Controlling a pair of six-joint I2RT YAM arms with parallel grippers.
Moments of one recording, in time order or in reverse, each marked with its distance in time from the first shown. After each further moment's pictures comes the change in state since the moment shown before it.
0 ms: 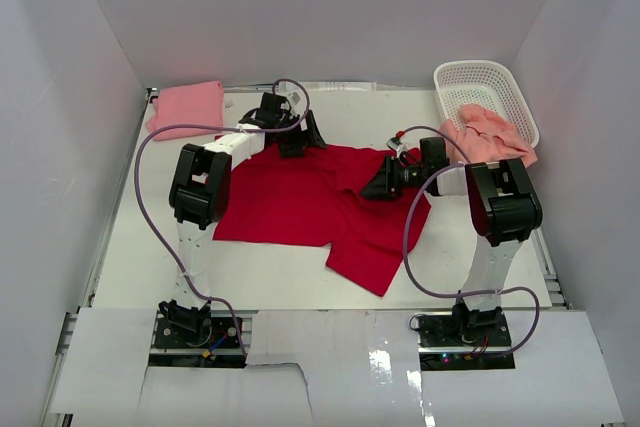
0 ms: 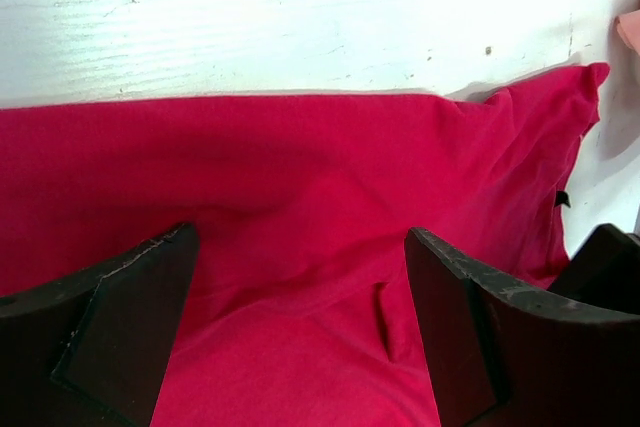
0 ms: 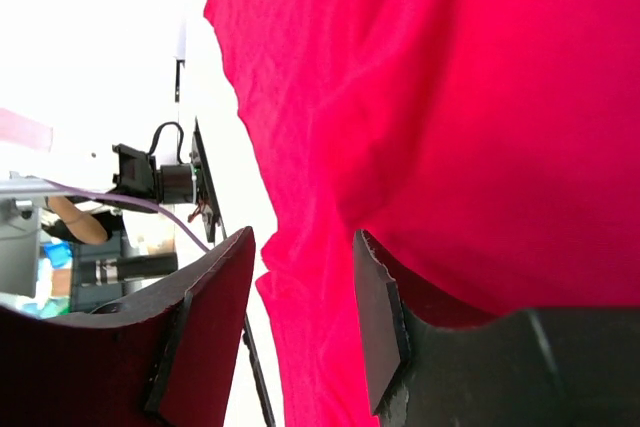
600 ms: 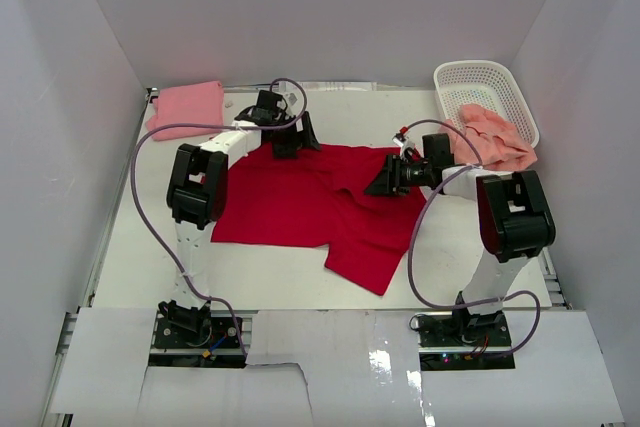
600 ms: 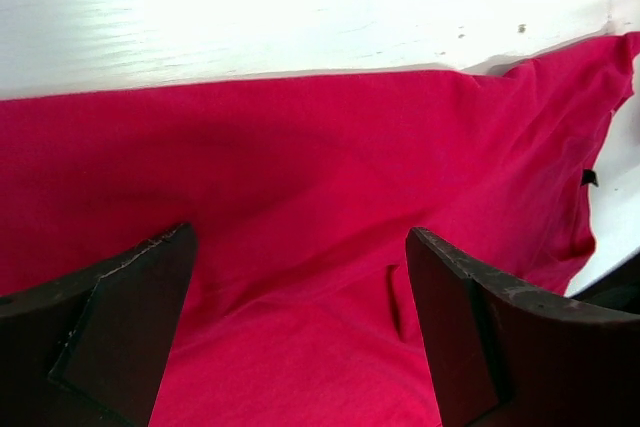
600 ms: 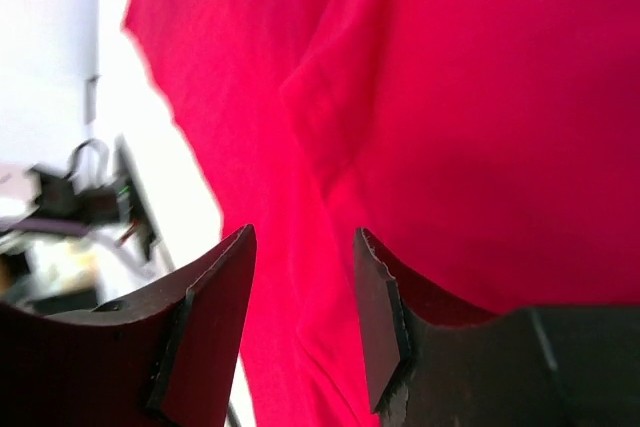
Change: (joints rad) left arm 0.016 -0.004 0.028 -0.092 -0.018 0.057; right arm 0.009 -0.116 -0.007 -0.176 0.159 -0.138
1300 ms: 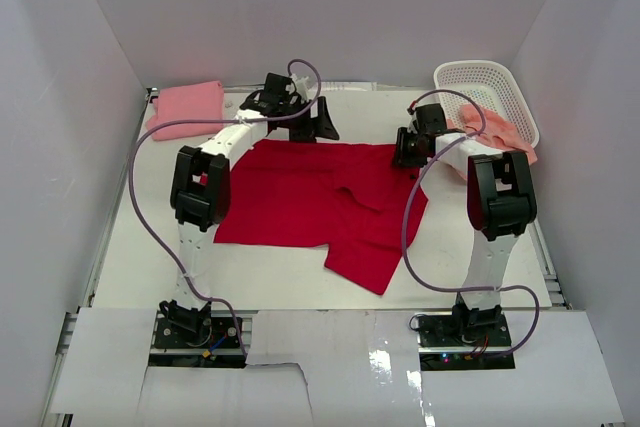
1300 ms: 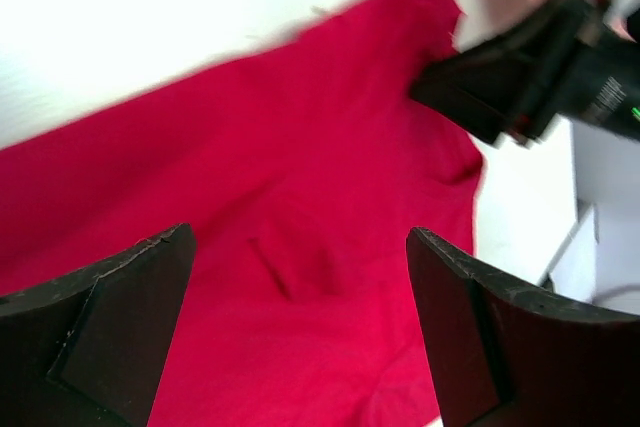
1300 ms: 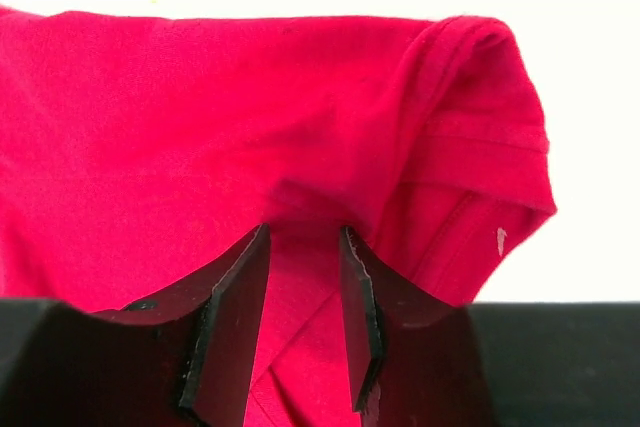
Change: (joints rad) left arm -0.028 -0.012 0.170 -0.095 0.177 0.083; right arm -0.006 0.158 0.395 -0.329 0.786 -0.104
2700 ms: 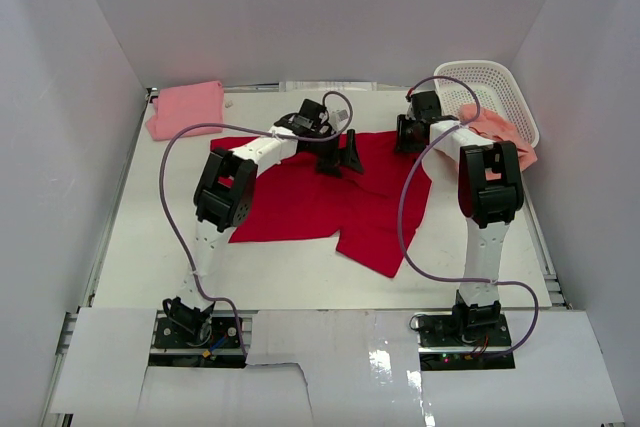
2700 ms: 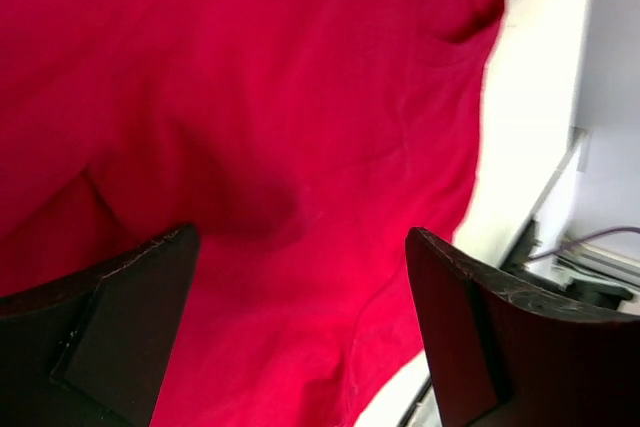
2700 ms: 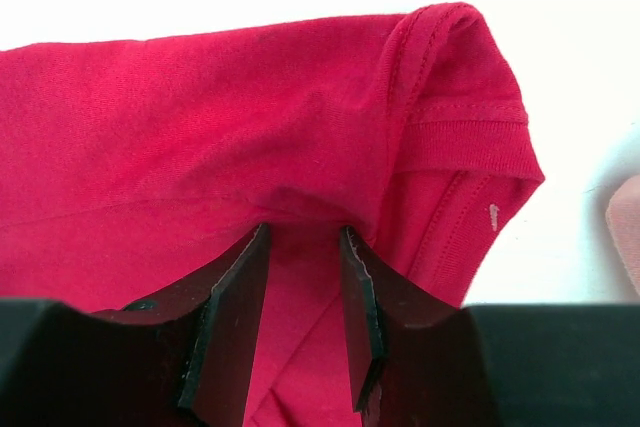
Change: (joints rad) left arm -0.153 0.121 -0.042 0.034 0.089 -0.069; right arm 0.001 0.150 0.229 -0.052 0.126 -0.047
